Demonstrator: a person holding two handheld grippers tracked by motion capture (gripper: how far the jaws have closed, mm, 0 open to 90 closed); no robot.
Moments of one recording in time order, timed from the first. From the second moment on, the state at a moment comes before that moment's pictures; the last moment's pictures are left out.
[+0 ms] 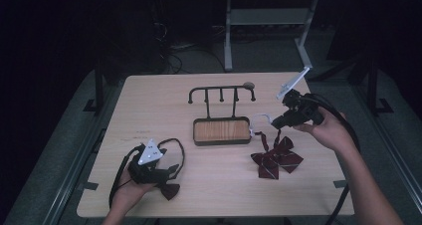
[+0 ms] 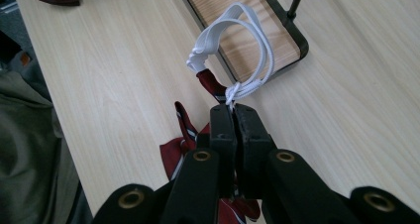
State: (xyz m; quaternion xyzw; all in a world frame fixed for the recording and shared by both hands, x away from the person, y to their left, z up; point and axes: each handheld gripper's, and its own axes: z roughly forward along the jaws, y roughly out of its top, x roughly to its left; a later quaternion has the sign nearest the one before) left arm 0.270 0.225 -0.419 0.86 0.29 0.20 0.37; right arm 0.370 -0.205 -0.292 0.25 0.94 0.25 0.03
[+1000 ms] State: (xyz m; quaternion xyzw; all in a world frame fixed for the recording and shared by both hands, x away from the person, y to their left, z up) left arm 0.271 0.226 -0.420 0.86 0.29 0.19 0.37; right arm 0.375 -0.197 -0.270 0.23 0.94 0.26 0.03
